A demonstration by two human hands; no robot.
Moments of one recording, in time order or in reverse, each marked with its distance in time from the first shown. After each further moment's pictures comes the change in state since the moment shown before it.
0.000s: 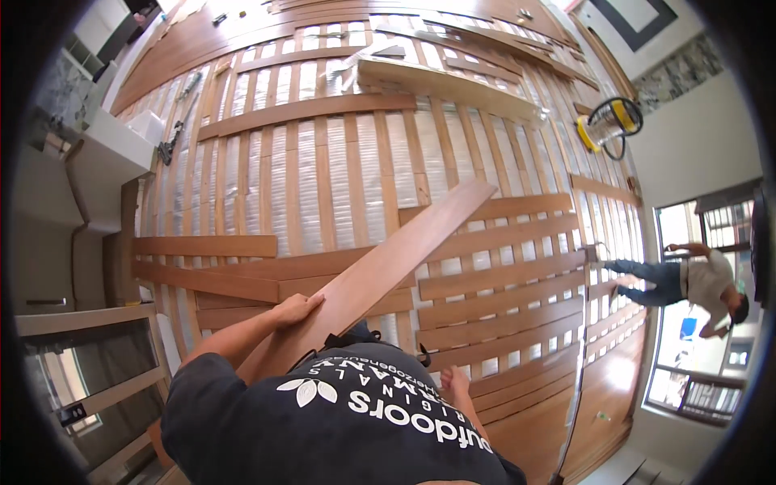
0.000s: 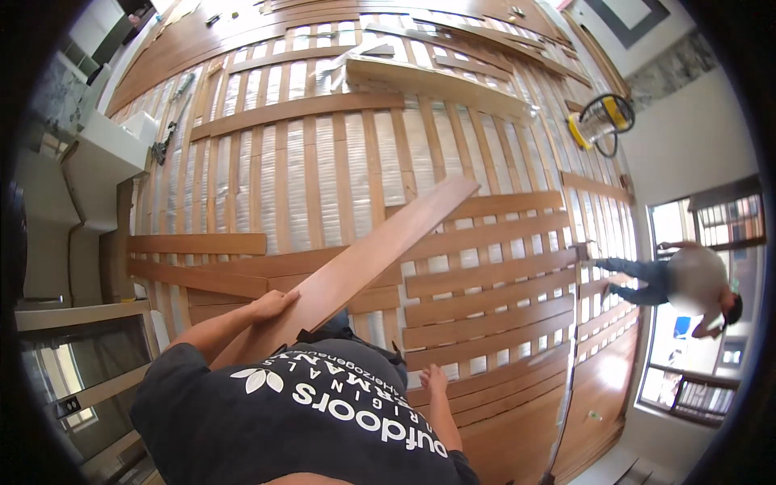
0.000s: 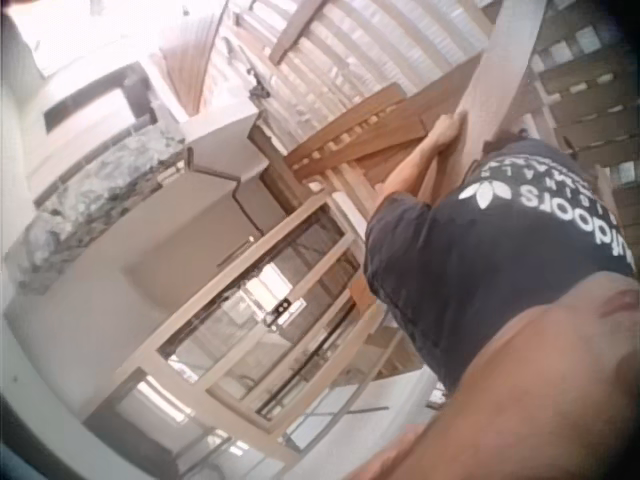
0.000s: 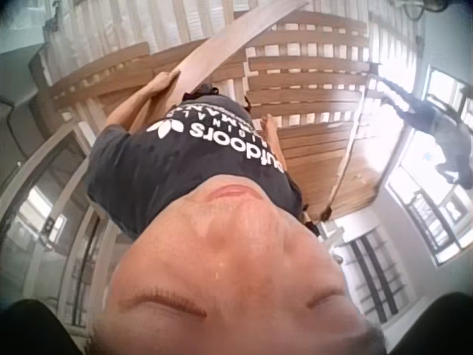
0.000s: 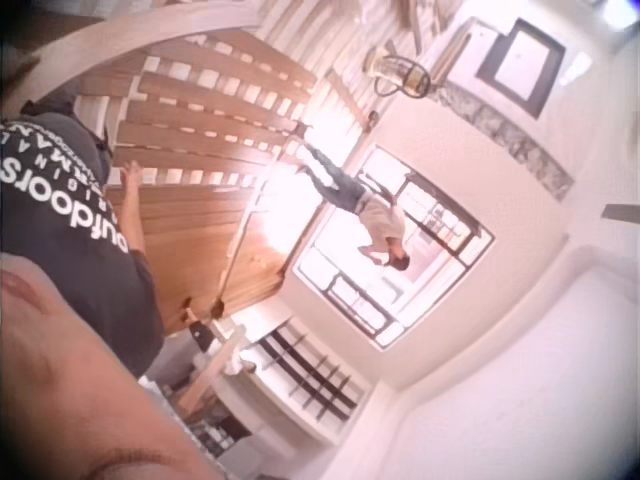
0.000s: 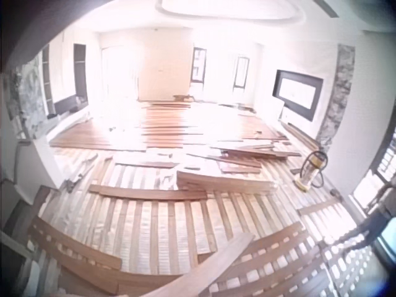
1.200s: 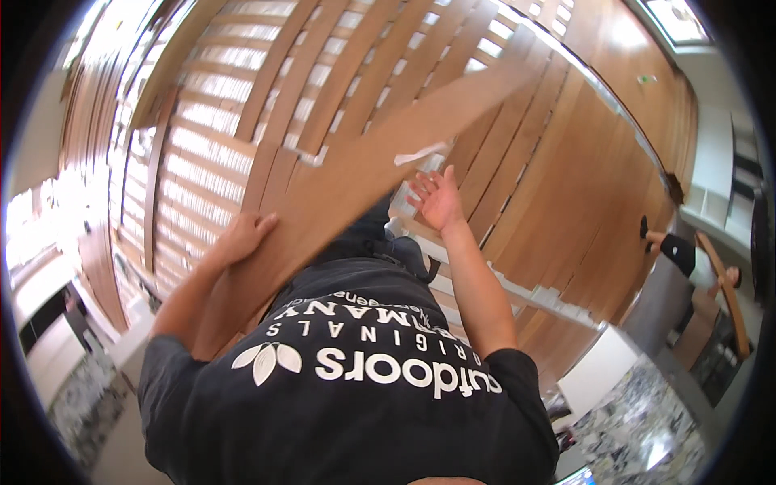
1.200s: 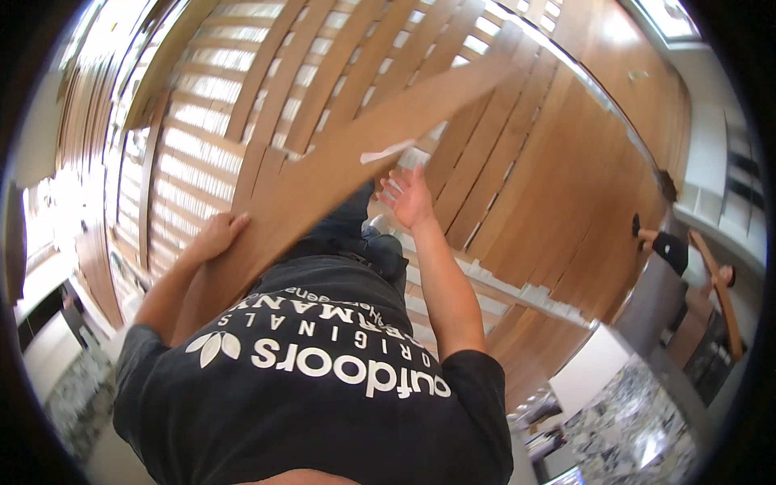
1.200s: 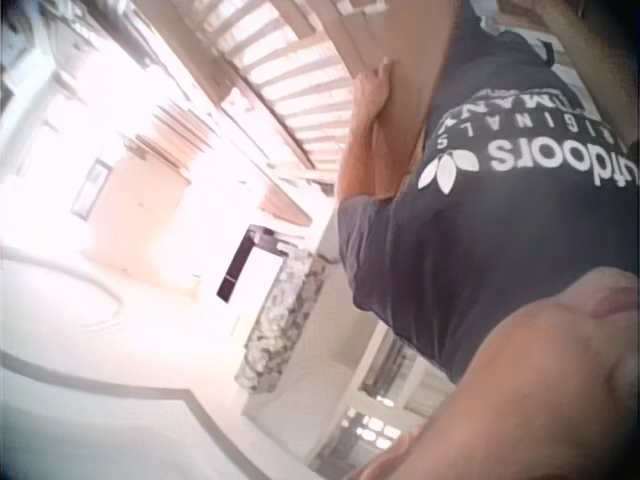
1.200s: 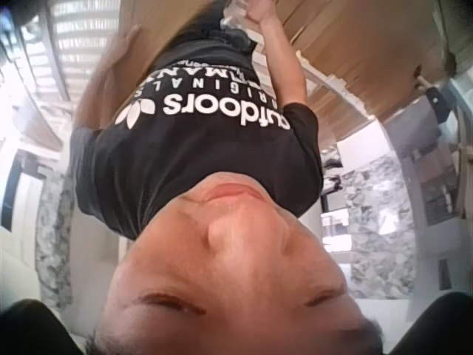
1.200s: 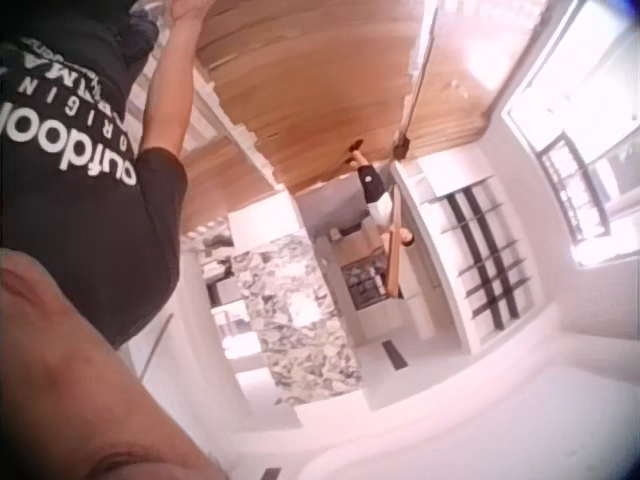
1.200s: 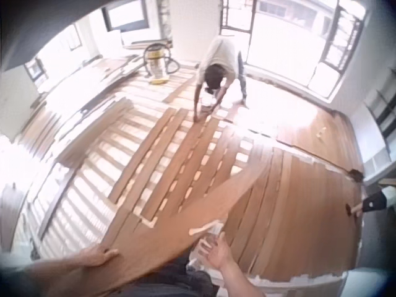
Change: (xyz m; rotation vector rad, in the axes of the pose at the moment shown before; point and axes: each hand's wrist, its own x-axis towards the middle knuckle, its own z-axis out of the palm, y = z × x) left_hand -0.095 0.342 0.569 1.003 -0.157 0.316; right_hand -0.146 0.115 -0.396 1.266 -0.143 -0.277
